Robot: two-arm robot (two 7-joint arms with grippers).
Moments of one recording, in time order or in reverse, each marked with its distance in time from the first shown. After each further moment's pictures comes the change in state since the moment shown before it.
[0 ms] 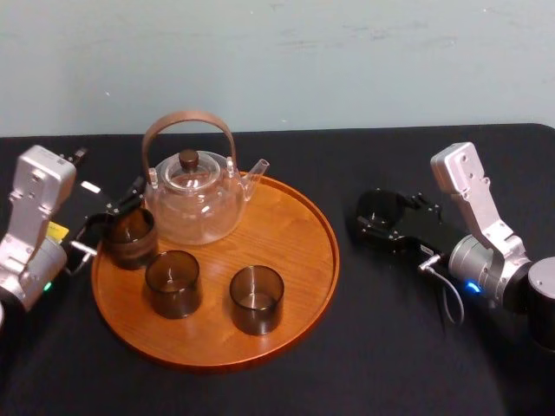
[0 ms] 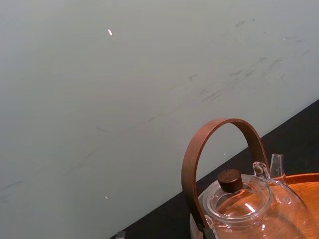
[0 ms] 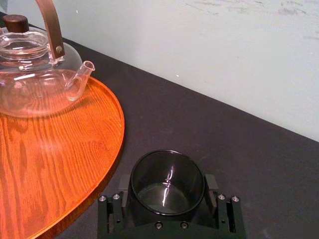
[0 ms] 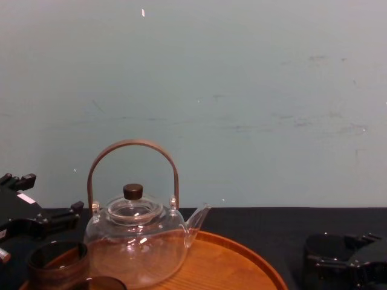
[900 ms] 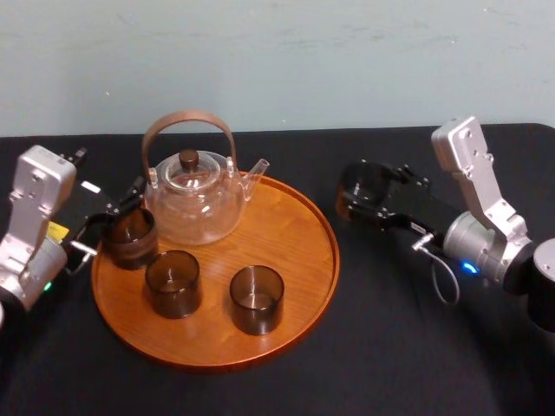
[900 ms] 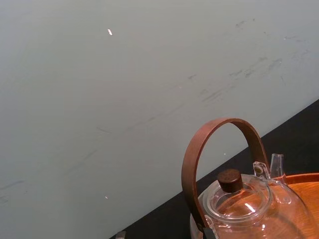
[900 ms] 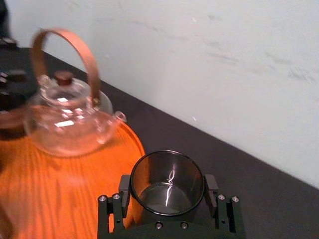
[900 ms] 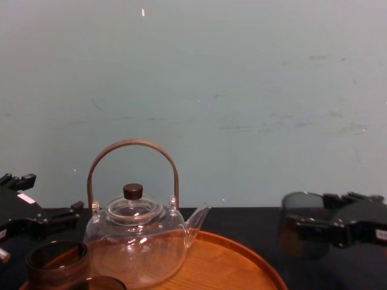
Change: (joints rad) left arm 0.000 0.000 0.000 0.000 0.000 0.000 0.000; right arm 0.002 0.015 -0.006 -0.101 0.033 -0.021 0.043
